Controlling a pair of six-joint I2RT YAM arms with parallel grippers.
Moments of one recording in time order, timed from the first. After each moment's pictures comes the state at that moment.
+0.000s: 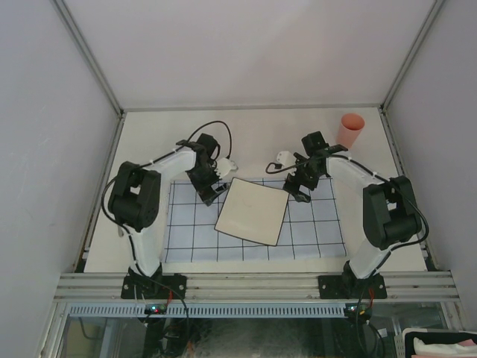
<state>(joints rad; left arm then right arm) -0.41 1.96 1.38 -0.85 0.13 0.61 0.30 1.70 1.15 -0.72 -0.32 -0.87</state>
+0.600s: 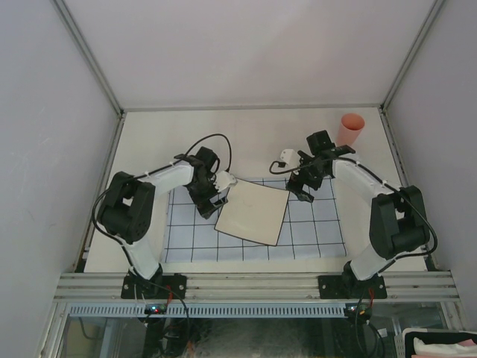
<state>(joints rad) -0.46 1.78 1.13 -0.77 0.13 0.59 0.29 1.62 1.13 -0.75 -0.32 -0.86</state>
